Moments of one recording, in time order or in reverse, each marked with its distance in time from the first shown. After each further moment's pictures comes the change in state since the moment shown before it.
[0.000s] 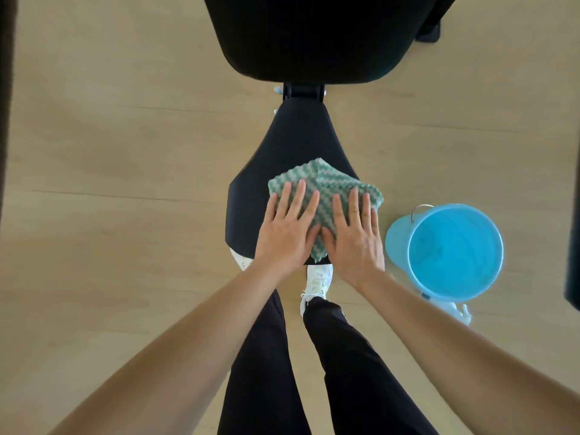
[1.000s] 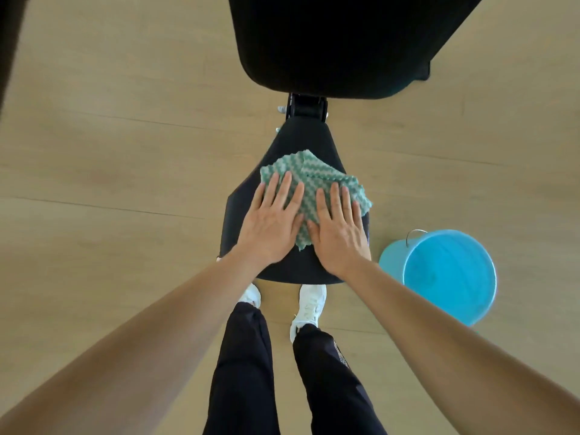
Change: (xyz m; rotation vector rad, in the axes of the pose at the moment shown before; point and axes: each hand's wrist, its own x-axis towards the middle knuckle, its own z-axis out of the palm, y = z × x) left_hand 0.035 -0.037 -0.013 0.041 0.080 -0.004; right_hand 0.048 -0.021 -0.005 0.000 0.034 -0.097
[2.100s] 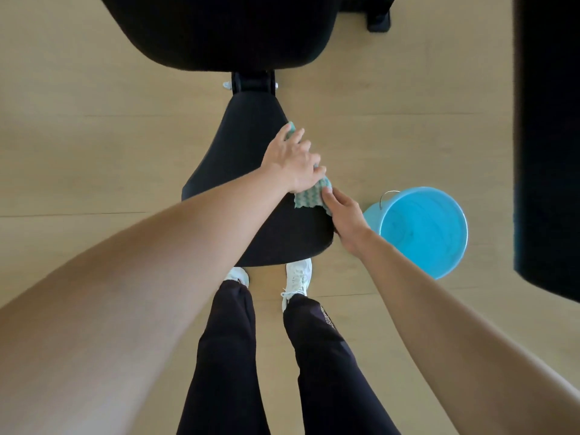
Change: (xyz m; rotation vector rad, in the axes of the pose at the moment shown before) left_hand 0.112 0.085 -0.043 0.268 -0.315 0.268; right_hand -0.019 0.066 -0.004 1.349 -0.076 0.586
